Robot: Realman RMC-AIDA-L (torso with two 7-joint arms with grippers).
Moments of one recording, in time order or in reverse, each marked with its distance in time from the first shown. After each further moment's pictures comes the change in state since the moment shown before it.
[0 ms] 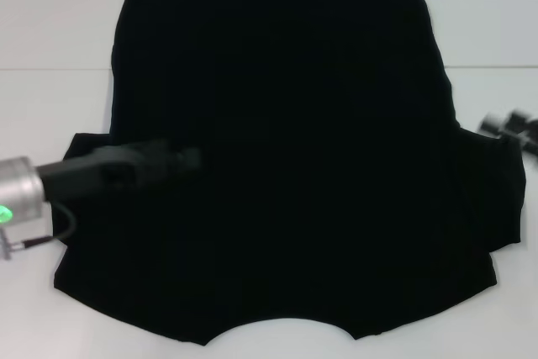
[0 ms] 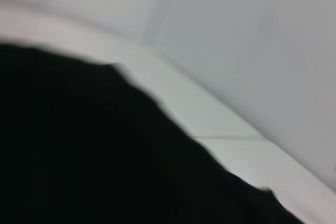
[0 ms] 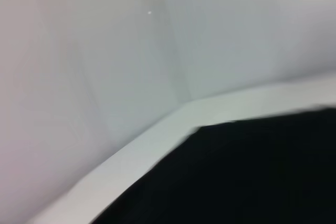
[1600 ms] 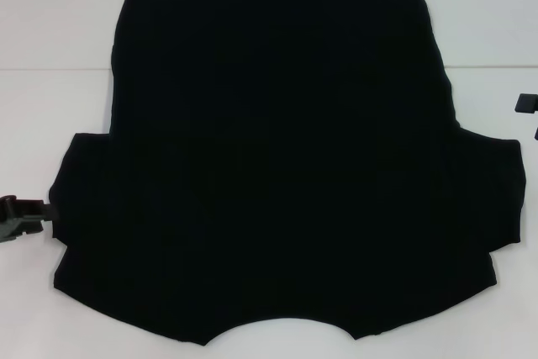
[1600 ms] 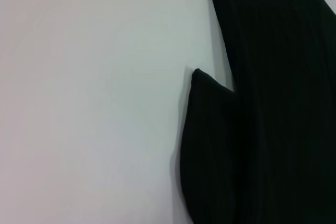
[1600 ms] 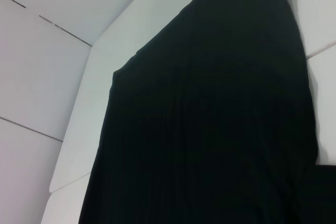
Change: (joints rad) left arm 0.013 0.089 -0.305 0.096 0.528 -0.013 -0.625; right arm 0.137 -0.231 -0.140 0.021 -0.245 0.009 0.846
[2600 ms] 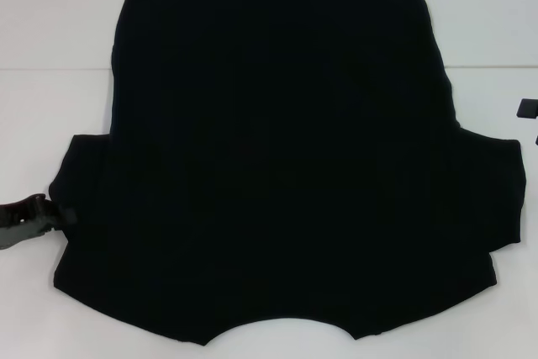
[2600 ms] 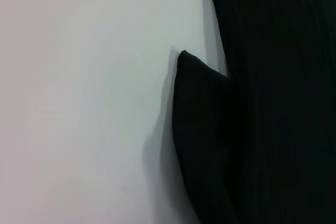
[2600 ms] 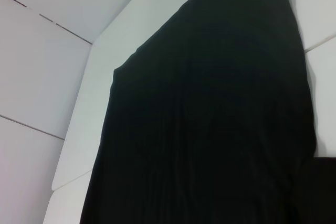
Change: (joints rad) left arm -0.029 -0.008 0.073 -0.058 -0.010 -0.064 -0.040; right arm -0.010 0.000 0.007 0.003 0.000 -0.014 -0.002
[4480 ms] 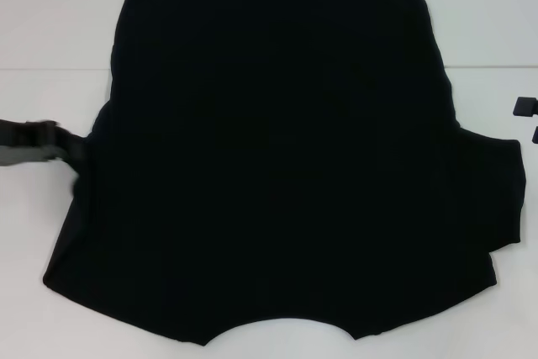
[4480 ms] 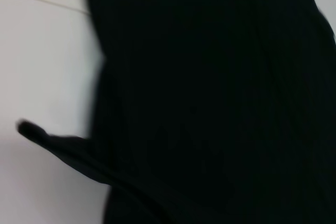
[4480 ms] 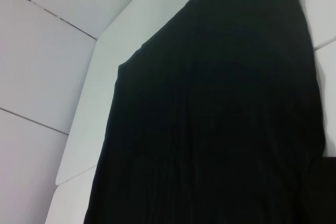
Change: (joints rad) left arm -0.159 0.043 0.121 0.216 0.087 0.192 -0.099; right arm 0.010 -0.002 -0.007 -0.001 0.000 -0.009 0.000
